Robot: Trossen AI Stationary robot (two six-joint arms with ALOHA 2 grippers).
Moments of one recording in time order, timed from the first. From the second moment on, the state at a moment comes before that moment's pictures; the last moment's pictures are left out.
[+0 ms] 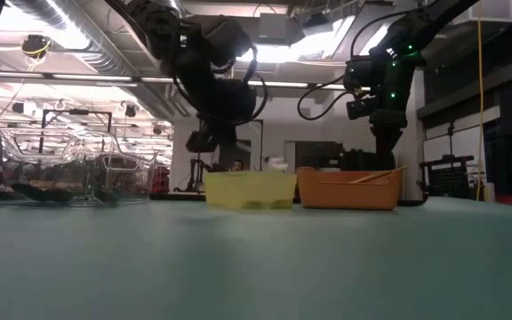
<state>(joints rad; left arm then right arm) 0.30 1.75 1.09 -0.09 -0.74 1.03 -0.74 1.52 1.10 -0.87 -0.01 -0.36</state>
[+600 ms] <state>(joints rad) 0.37 1.75 1.09 -0.23 -0.44 1.07 -0.74 1.52 1.10 -0.86 -0.01 -0.36</state>
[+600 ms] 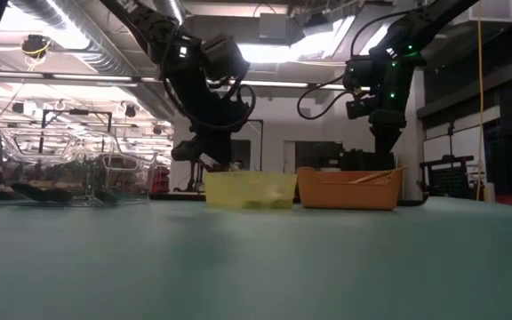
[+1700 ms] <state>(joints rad) 0.46 1.76 1.09 -0.22 -0.28 0.95 -0.74 1.52 1.10 -0.86 -0.01 -0.36</state>
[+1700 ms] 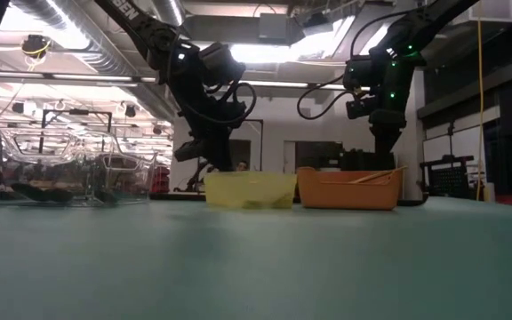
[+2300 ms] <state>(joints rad) 0.39 1.75 1.09 -0.13 -0.28 0.95 -0.72 1.48 1.10 -0.86 0.00 -0.36</state>
